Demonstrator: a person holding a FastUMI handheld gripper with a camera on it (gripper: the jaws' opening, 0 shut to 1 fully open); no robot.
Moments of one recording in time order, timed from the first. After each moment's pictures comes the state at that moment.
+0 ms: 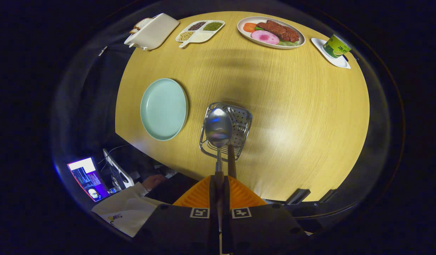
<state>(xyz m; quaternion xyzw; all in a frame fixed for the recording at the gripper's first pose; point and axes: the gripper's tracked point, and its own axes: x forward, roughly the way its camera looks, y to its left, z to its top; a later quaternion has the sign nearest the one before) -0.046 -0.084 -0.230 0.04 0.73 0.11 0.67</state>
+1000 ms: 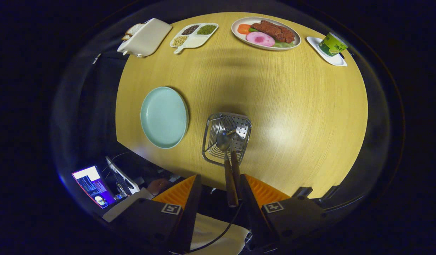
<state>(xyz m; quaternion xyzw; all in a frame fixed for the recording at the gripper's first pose) -0.027 -0.074 -0.218 0.06 0.71 0.10 0.70</state>
